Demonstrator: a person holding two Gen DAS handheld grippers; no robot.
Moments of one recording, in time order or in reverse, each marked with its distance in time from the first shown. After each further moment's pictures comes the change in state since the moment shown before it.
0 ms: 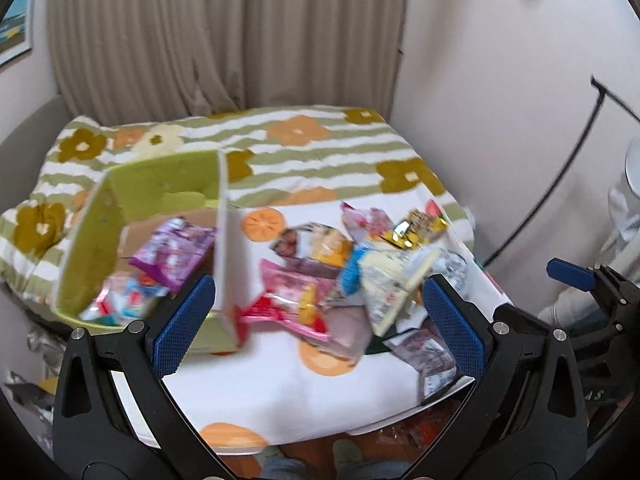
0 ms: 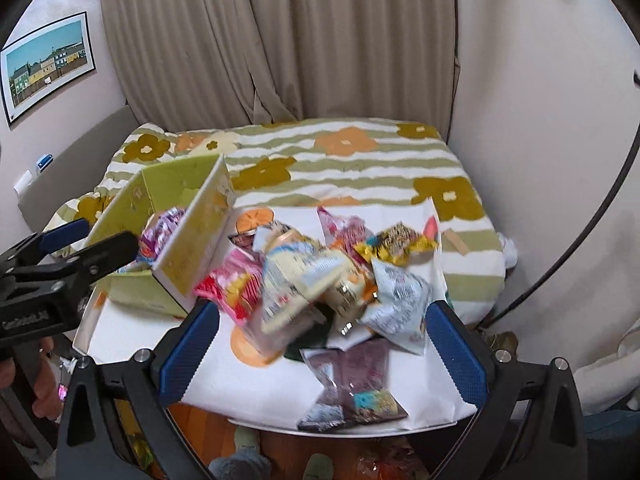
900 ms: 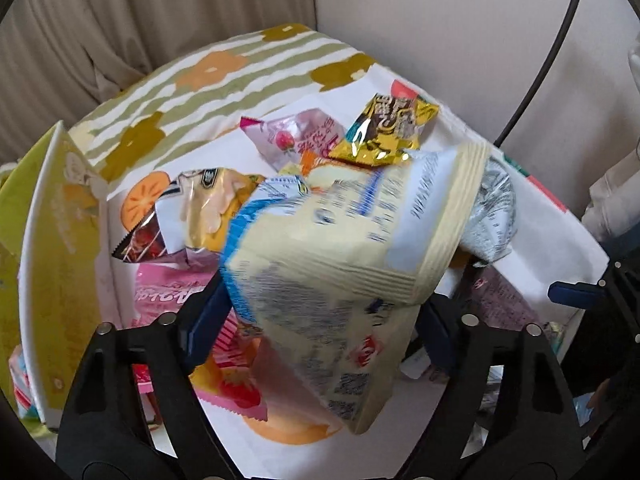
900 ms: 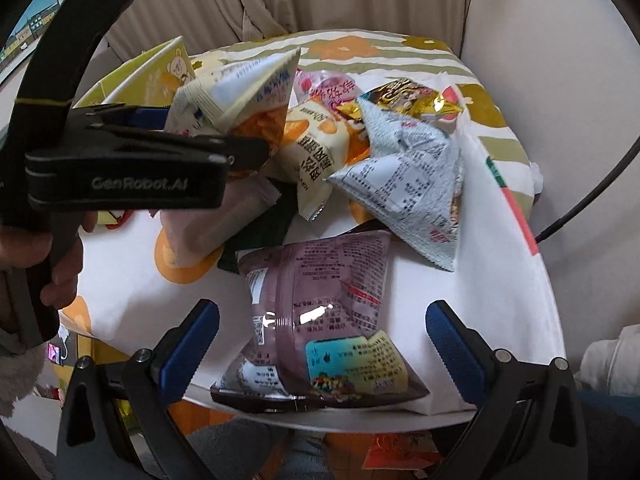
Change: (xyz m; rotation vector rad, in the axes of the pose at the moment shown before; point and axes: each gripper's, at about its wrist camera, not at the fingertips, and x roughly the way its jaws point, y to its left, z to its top) left arm 0.189 -0.063 -0.031 0.297 0.256 -0.111; right arm 0.119 -0.038 -0.086 0.000 0.261 0.019
